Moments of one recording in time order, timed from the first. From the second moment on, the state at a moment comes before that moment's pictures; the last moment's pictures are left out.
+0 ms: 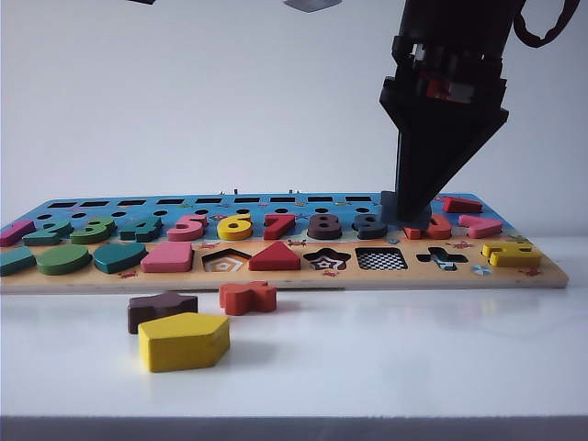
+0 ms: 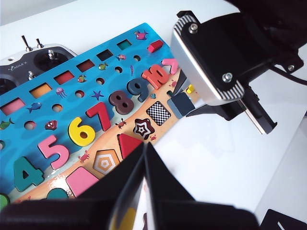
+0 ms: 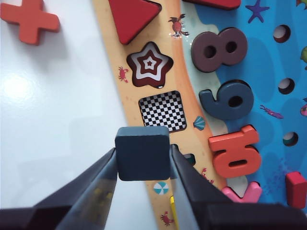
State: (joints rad) left arm -0.84 0.67 0.68 -0.41 0.09 -0.06; right arm 0.83 1.42 1.10 -0.83 0.19 -0.58
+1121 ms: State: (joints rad) left arm -0.84 0.67 0.68 -0.41 0.09 -0.06; right arm 0.83 1.52 1.10 -0.72 0.24 -0.73
